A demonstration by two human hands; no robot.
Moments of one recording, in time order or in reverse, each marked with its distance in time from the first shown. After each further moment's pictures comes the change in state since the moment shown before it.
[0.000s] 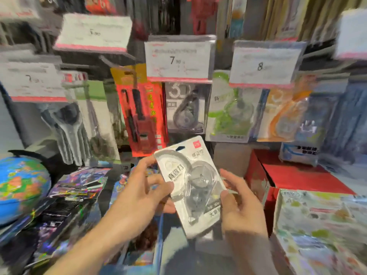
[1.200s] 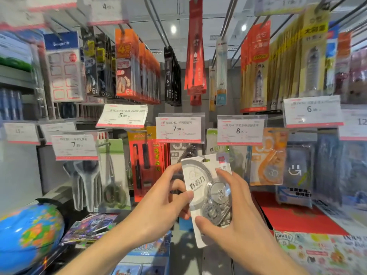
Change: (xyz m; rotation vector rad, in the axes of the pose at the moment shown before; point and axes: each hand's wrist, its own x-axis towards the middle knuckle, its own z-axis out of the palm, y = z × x) left_hand 0.015 0.072 0.012 0.405 -0.143 0.312; right_hand 0.033 -0.071 -0.027 -0.397 -0.344 -0.394
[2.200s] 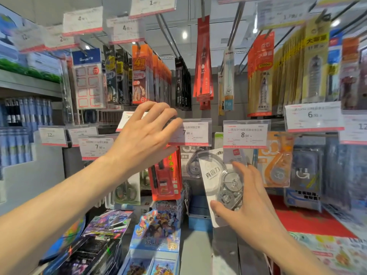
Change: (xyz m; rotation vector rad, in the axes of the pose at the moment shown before) left_hand 0.050 0.057 -0.091 1.704 0.425 0.783; right_hand 0.014 0.010 -0.013 -0.119 0.112 -0.026
